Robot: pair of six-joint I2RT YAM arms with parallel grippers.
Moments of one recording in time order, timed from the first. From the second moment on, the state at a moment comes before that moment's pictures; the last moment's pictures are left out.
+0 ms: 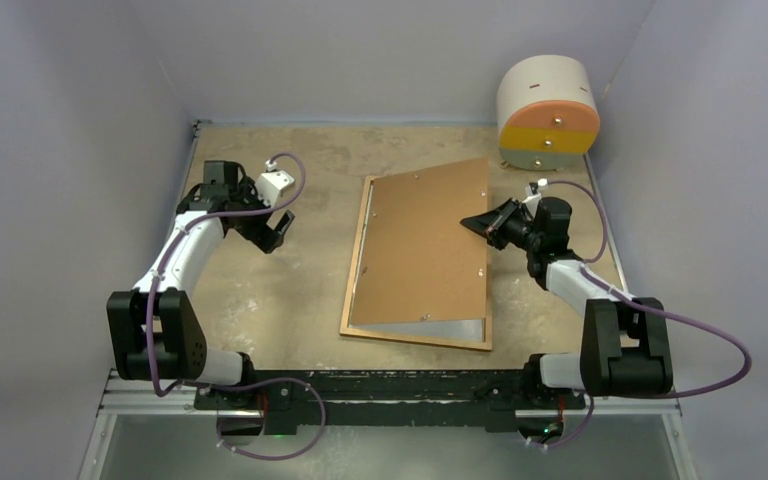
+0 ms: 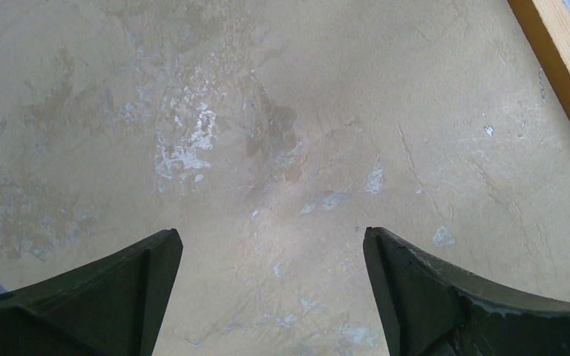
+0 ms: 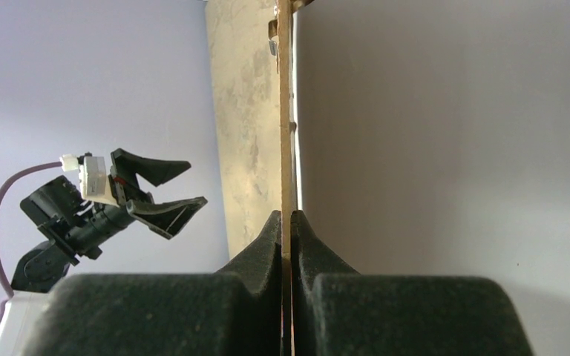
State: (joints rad) left arm 0.02 1.41 1.06 -0.63 0.33 0.64; right arm 0.01 1.33 0.57 0.35 -0.65 1.05
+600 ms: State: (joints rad) left arm 0.01 1.41 1.06 -0.63 0.31 0.64; right arm 0.01 1.31 0.53 0.35 -0.68 1.06
